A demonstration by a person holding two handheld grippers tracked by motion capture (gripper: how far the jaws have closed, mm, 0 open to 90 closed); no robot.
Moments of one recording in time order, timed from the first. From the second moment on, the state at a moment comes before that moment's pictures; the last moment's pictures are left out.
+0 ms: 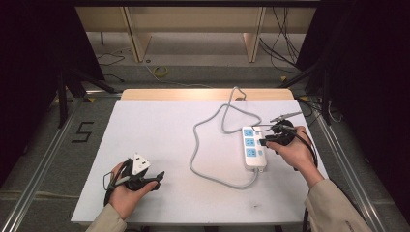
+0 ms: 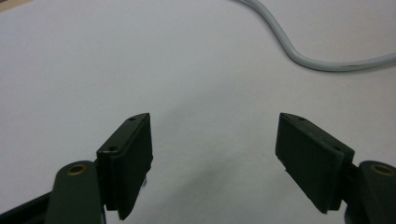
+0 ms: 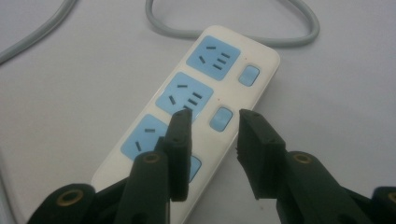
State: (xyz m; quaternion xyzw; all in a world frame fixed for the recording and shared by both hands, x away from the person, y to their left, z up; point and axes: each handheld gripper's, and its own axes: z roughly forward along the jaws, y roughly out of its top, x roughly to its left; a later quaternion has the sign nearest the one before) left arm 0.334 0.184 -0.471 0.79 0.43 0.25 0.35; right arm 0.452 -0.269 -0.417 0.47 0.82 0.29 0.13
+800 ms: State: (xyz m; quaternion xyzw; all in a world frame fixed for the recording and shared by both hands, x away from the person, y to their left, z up) left arm 0.334 0.185 -0.471 0.79 0.43 0.25 0.35; right arm 0.409 -0.288 -0.434 0.46 0.81 0.34 0.14
